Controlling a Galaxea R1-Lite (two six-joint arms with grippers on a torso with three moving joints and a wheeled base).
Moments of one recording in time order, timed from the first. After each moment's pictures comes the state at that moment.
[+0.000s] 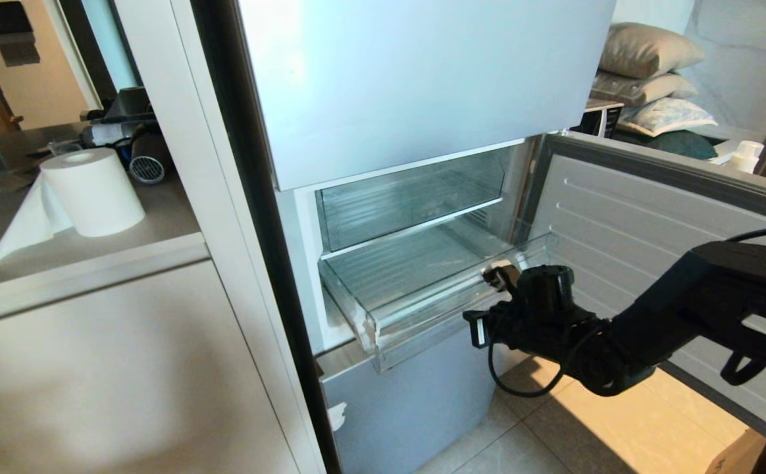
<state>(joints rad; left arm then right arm) 0.00 0.00 -0.01 0.03 0.00 0.00 0.39 2.25 -1.01 -0.85 0.11 0.04</state>
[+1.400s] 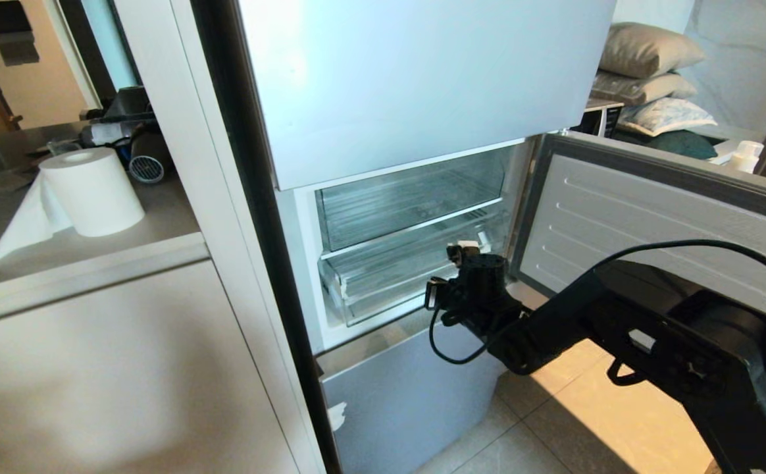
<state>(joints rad) 0.00 0.00 -0.01 0.03 0.00 0.00 0.49 2.50 -1.44 -0.89 -0.17 0.23</state>
